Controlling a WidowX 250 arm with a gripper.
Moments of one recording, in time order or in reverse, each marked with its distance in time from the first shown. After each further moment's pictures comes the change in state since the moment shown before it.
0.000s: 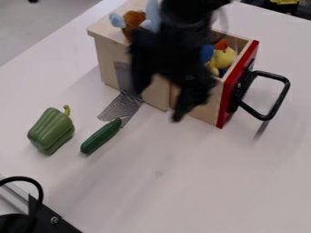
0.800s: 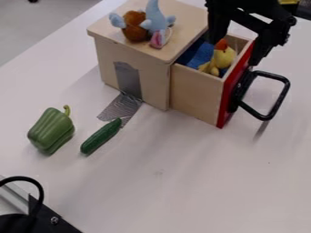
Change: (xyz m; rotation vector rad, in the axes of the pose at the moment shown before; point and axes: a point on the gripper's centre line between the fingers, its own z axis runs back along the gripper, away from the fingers) arm 0.126 -0.041 0.015 -0.066 -0.085 -0.085
